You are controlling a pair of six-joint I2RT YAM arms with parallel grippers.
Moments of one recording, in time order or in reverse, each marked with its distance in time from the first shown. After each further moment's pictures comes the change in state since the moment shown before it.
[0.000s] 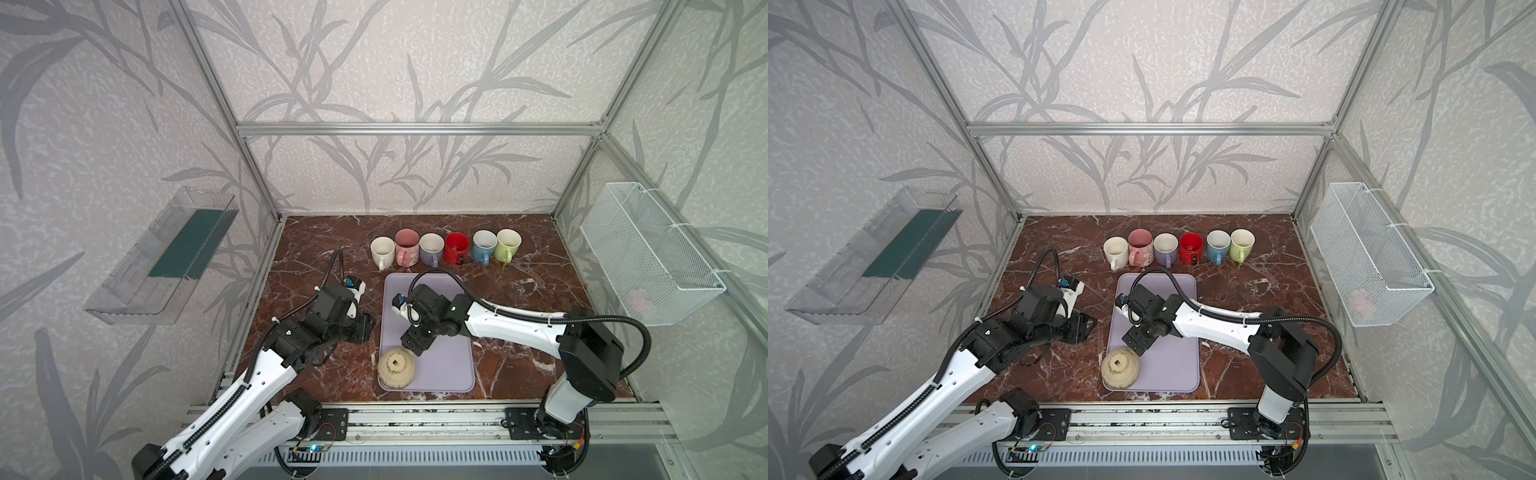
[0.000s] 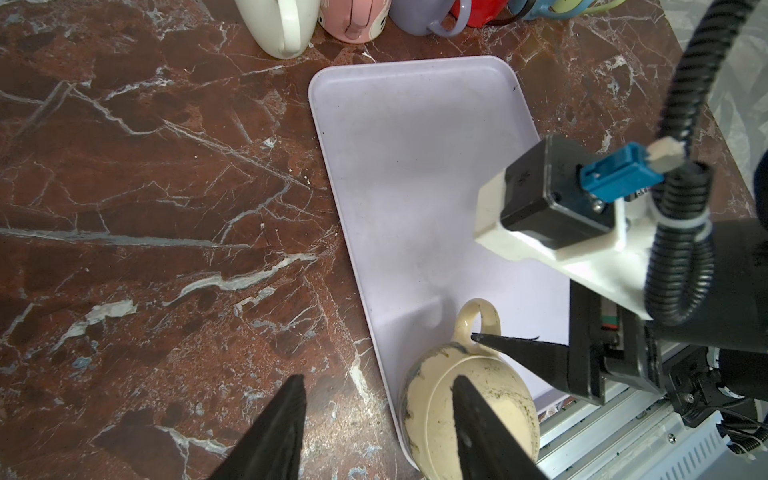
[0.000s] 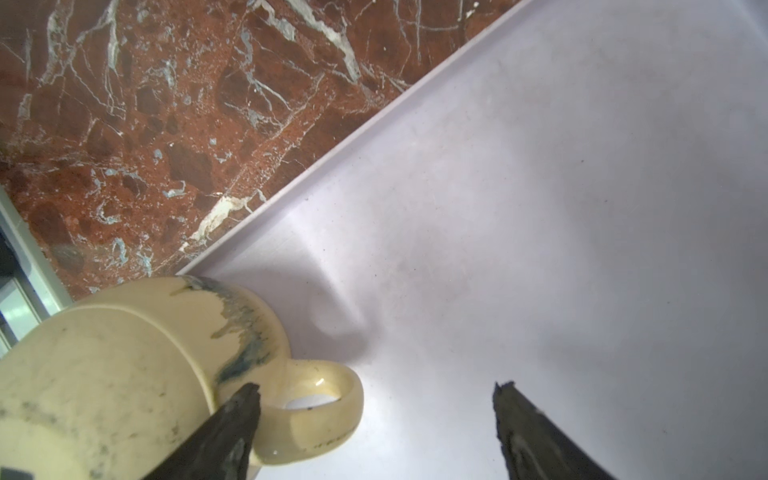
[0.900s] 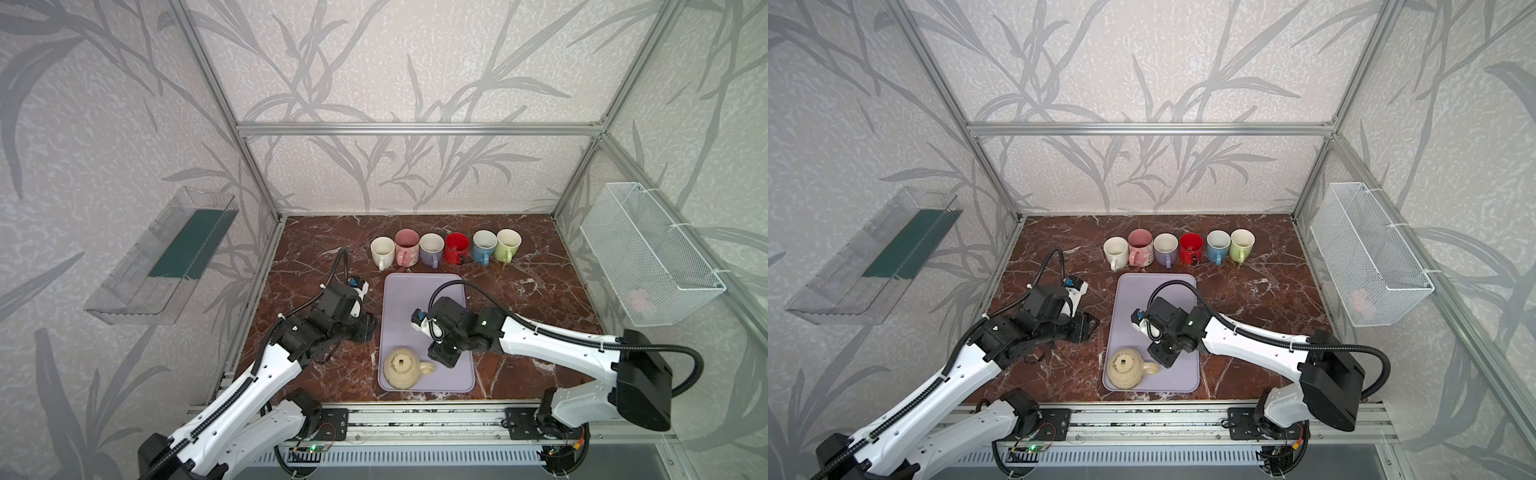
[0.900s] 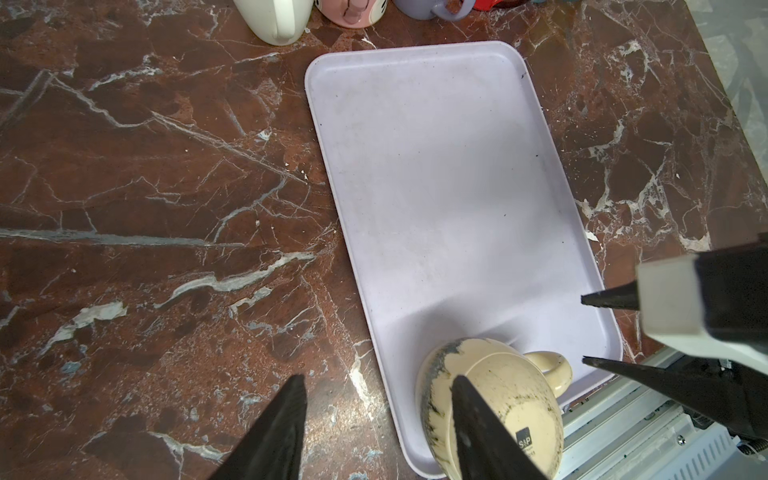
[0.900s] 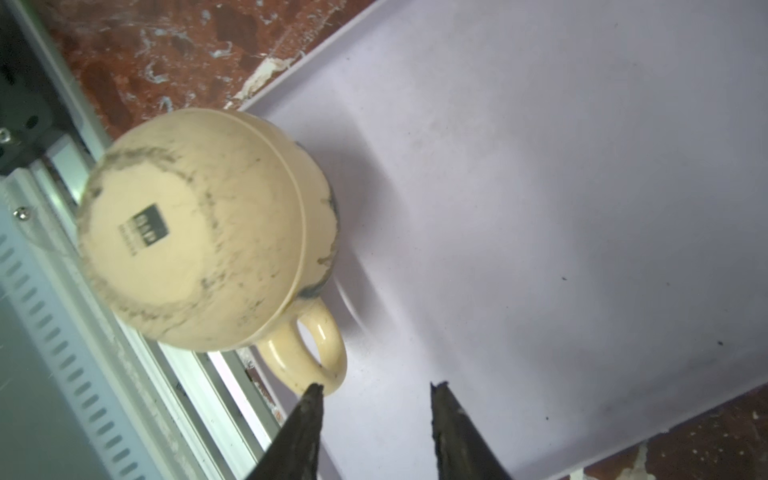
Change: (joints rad) left arm -0.003 0.042 -0.005 0.019 0.000 0.009; right arm 0.031 -0.275 -0.151 -0.151 -0.050 -0.040
